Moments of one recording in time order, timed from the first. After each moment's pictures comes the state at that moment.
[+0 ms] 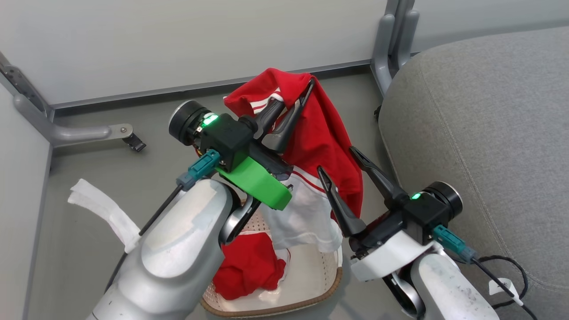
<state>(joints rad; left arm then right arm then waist) -0.69 0.12 -0.68 0.29 -0.42 -0.13 -0.26 -0.26 -0.05 0.39 0.07 0.17 0.13 -0.26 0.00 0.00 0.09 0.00</state>
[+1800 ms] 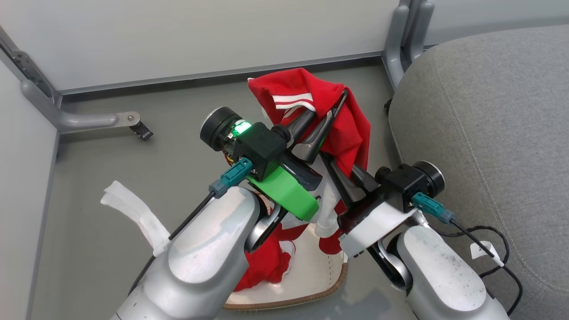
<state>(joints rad) -0.68 0.05 -0.72 0.30 -0.40 -0.13 -0.26 -0.43 -0.05 0.46 0.27 0.26 0.13 -0.26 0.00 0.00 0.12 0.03</state>
